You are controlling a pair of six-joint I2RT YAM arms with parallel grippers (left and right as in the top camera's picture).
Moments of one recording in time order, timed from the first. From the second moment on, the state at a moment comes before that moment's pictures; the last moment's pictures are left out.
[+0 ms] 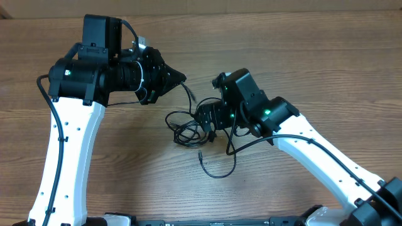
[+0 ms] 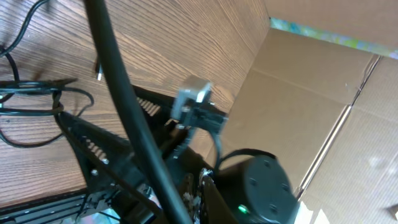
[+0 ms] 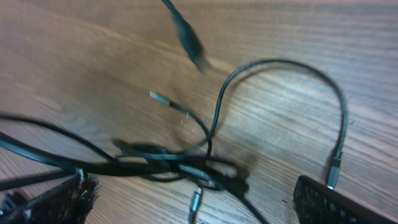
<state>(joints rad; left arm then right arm) -0.15 1.52 1.73 -1.18 0.78 -1.01 0.62 1.53 1.18 -0.63 -0.23 0.37</state>
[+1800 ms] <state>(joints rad) 0.15 1.52 1.73 -1.60 0.04 -1.04 0.37 1.14 1.14 -0.82 0.05 0.79</state>
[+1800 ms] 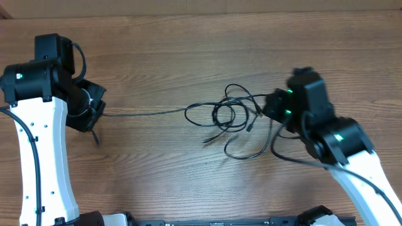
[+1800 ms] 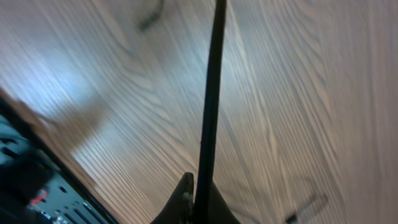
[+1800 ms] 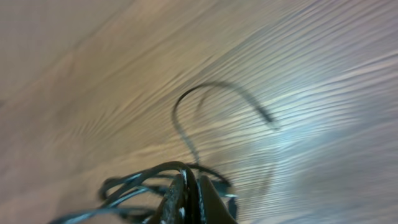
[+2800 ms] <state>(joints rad) 0.25 1.52 1.73 -1.55 0.03 -0.87 0.10 1.23 1.14 -0.97 0.01 0.79</state>
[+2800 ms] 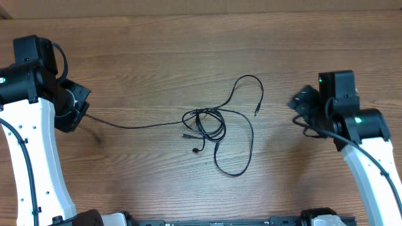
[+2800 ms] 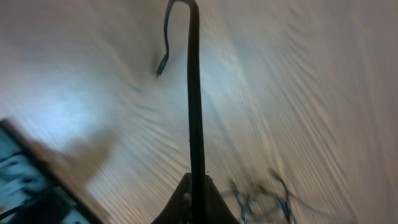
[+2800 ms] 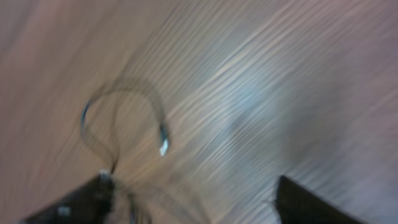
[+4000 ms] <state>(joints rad) 0.25 1.52 1.73 -1.56 0.22 -0.73 0.60 1.66 1.14 -0.55 -0.34 0.45</state>
